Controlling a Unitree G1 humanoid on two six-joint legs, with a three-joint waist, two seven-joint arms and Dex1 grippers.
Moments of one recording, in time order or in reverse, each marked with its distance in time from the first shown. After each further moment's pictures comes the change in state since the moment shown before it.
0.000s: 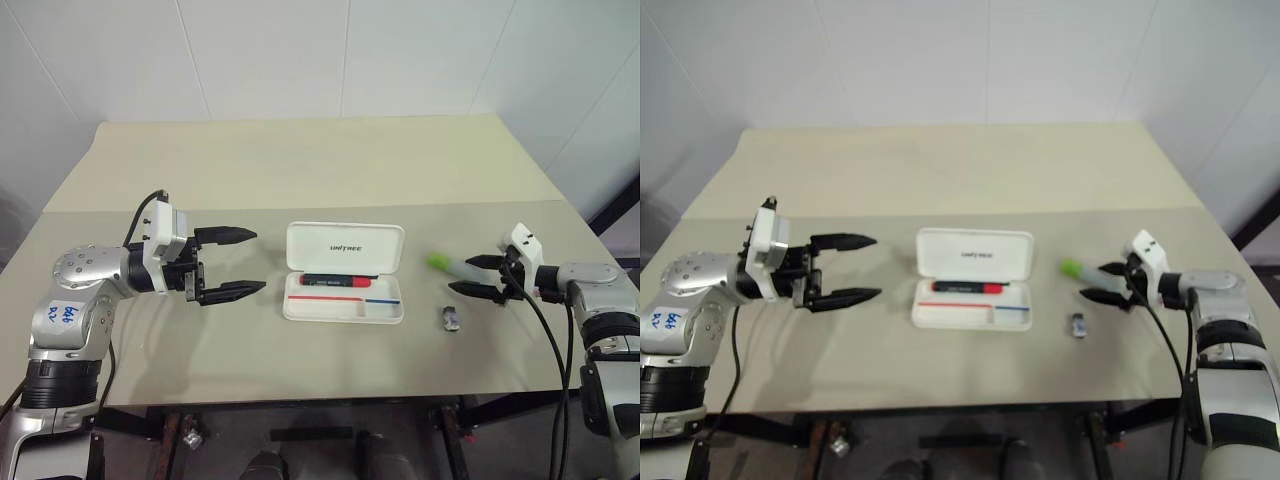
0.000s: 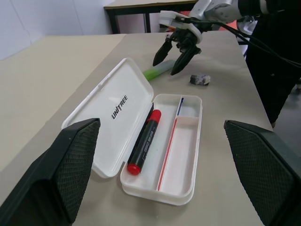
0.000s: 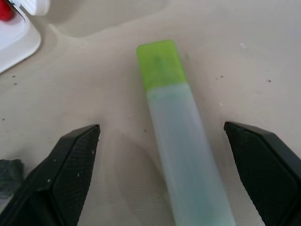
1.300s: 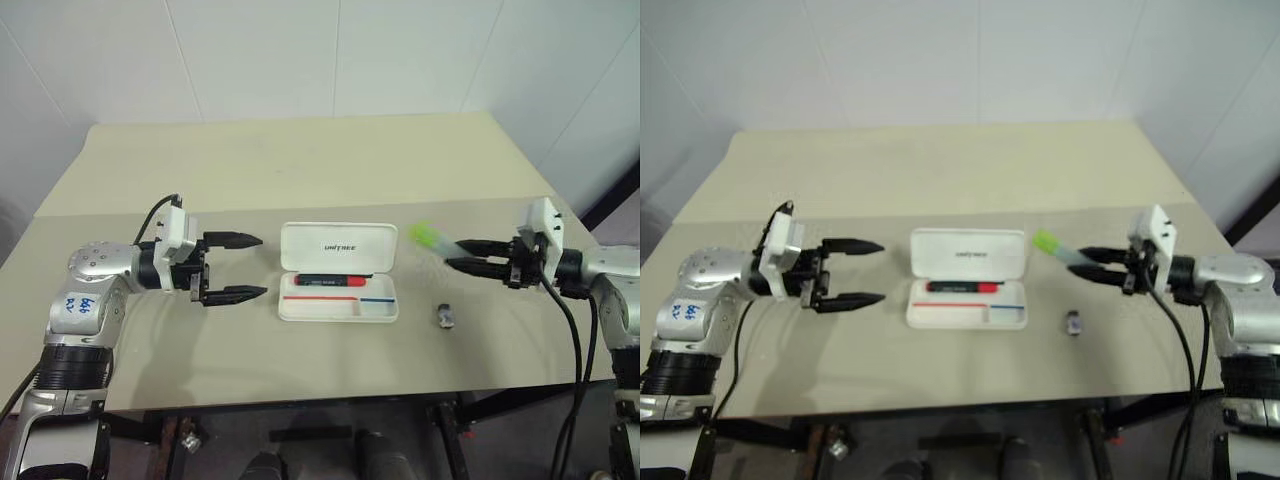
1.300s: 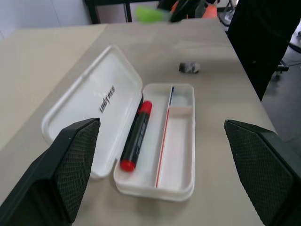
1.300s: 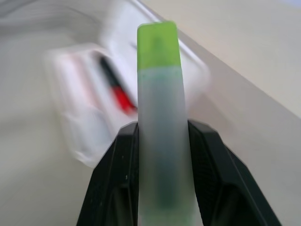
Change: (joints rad) left arm -0.051 -0.005 -0.083 0.202 0.048 -0.144 -0.099; right arm 0.382 -0.058 -0.102 -1.213 0.358 0.482 0.029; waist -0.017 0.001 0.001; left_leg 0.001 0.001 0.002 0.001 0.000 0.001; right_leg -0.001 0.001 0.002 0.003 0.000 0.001
